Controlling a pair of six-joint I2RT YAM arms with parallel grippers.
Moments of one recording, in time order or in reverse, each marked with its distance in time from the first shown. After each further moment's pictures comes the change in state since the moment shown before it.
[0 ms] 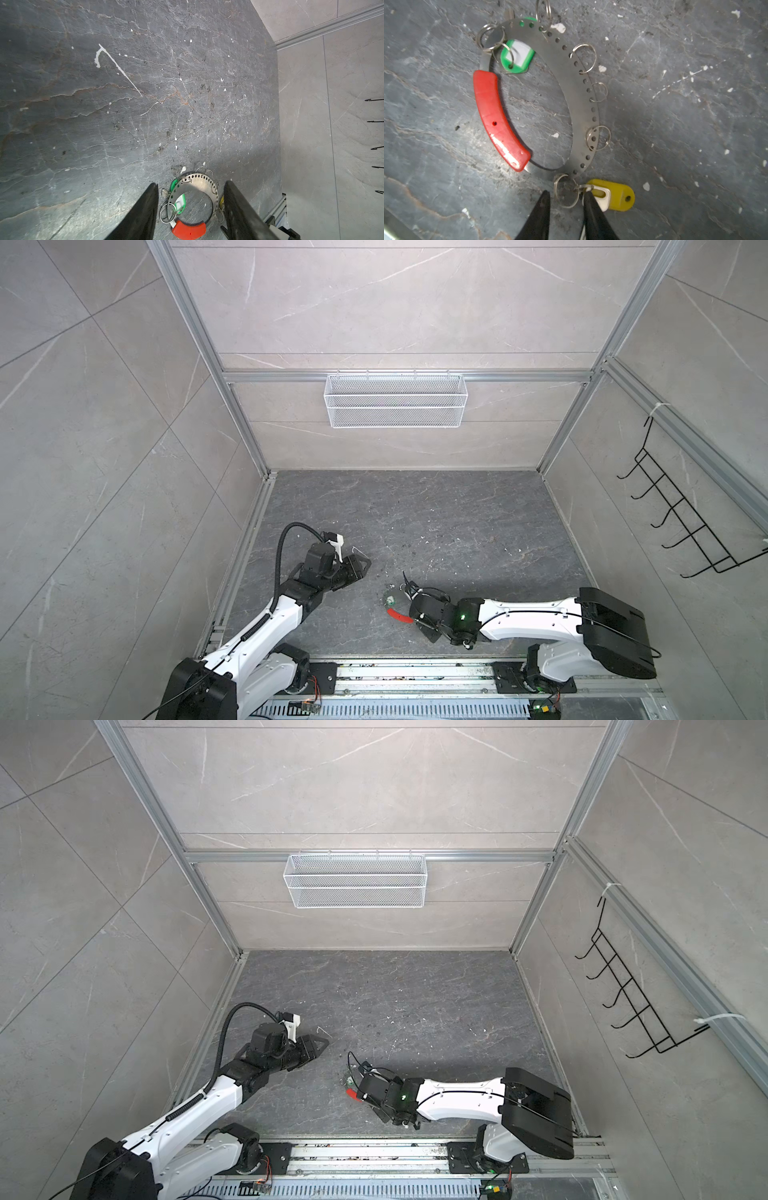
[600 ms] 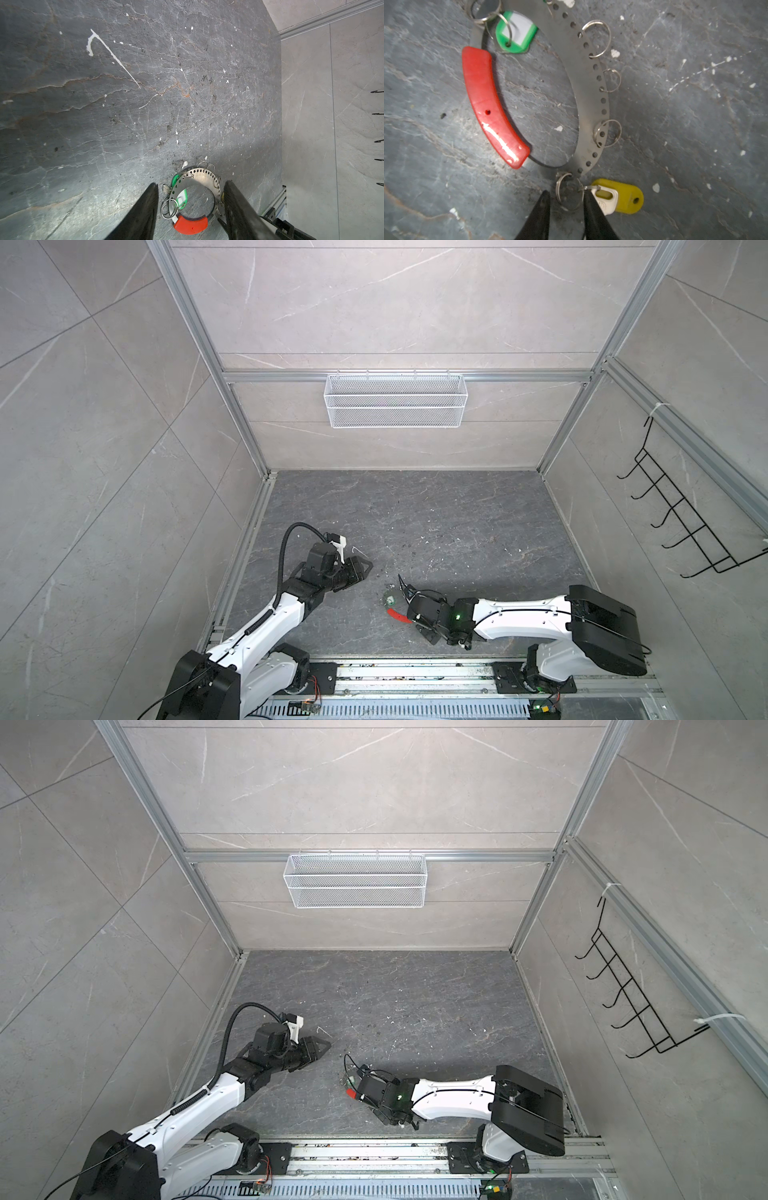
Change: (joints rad) left arm 0.000 0.040 0.002 0.000 0.040 0.015; right arm 0.000 0.047 0.008 -0.012 -0.013 -0.018
